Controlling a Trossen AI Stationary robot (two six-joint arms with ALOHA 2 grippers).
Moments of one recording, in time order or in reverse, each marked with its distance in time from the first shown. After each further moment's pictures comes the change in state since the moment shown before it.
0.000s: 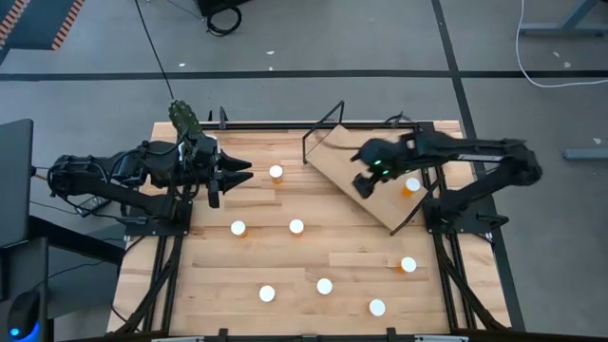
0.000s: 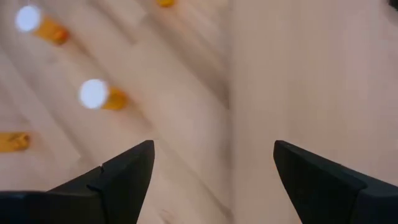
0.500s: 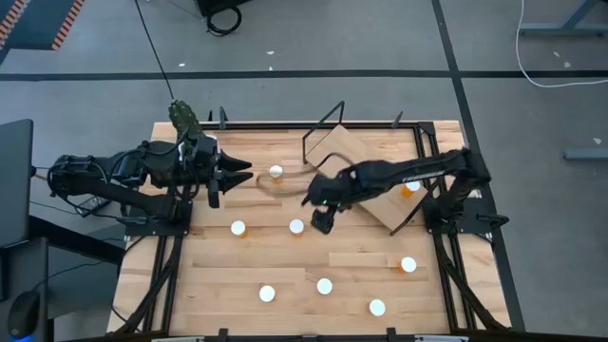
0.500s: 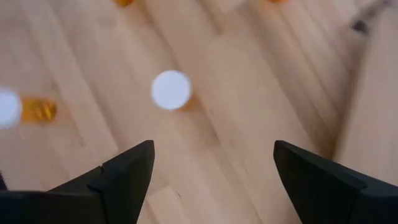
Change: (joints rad) left arm 0.000 0.000 0.000 -0.001 0.000 0.000; right arm 0.194 0.452 0.322 0.064 0.001 -0.099
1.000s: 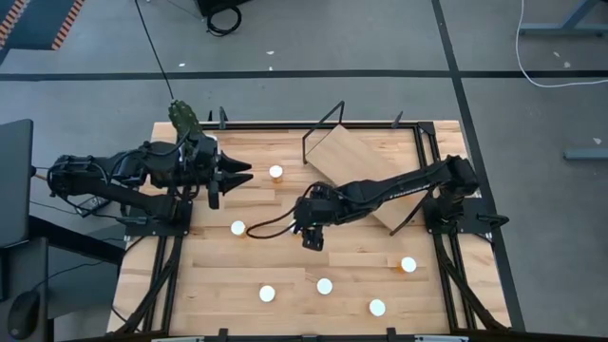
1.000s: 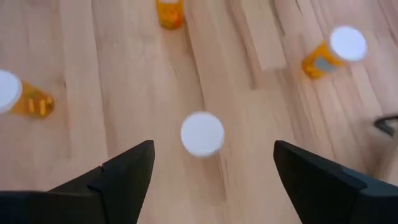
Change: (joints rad) left arm 0.000 0.000 0.000 -0.021 0.011 0.000; right arm 0.079 0.104 0.001 0.221 0.115 -0.271
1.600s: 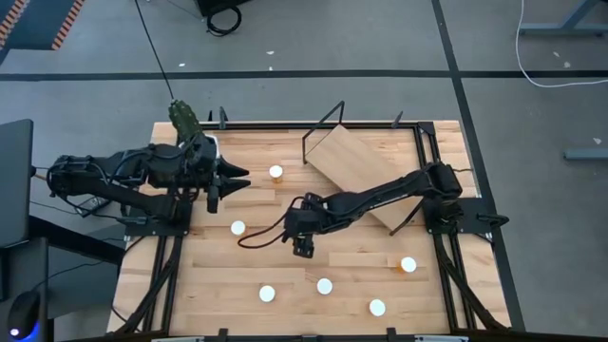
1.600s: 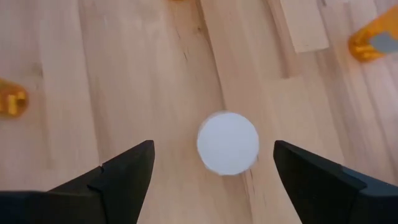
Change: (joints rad) left arm 0.000 -0.010 0.000 -0.113 0.036 0.001; right arm -0.003 0.144 -0.001 0.083 -0.032 0.029
